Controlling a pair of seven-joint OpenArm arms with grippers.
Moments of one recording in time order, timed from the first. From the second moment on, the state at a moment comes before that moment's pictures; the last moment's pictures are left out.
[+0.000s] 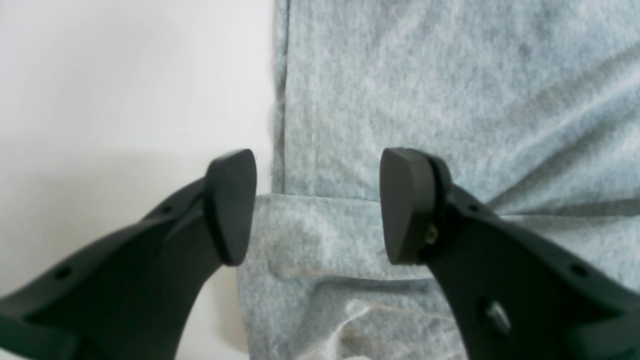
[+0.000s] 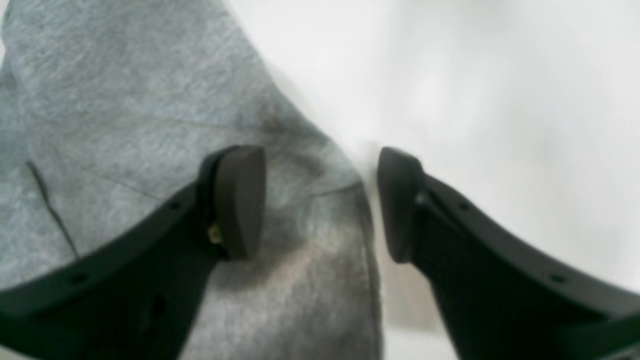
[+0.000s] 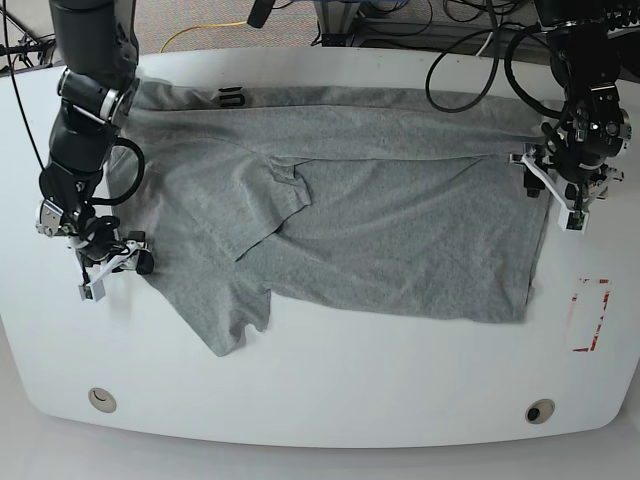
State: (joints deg) left arm 9.8 -18.4 -20.6 105.6 -14.0 -19.0 60.0; right arm 29.0 22.5 23.9 35.6 7.3 40.9 -30.4
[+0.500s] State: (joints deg) left arm -2.2 -17.8 -21.8 96.9 -13.6 -18.8 60.6; right arm 29.0 19.3 24.0 35.7 8.1 40.6 -28.9
